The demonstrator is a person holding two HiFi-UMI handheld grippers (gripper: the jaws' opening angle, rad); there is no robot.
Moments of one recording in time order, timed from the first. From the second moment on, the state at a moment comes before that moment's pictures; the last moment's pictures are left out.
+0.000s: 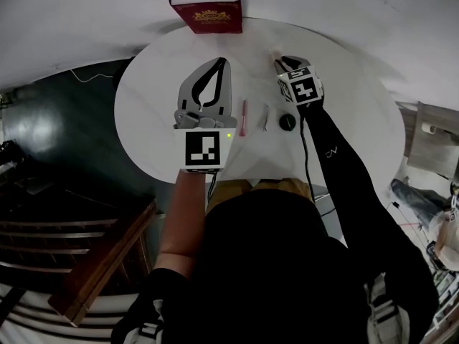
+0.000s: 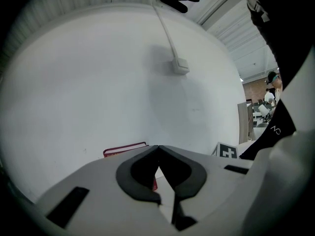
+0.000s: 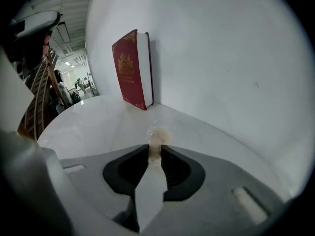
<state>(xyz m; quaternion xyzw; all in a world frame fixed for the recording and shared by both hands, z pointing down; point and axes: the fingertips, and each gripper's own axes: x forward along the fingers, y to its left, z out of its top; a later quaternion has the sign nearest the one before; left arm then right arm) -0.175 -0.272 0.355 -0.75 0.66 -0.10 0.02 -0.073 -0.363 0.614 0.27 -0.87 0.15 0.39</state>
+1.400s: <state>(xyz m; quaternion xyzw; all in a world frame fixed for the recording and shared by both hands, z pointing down) -0.162 -0.174 0.321 -0.80 0.60 -0.05 0.04 -0.041 -0.190 0.392 0.42 -0.89 0.02 0.18</state>
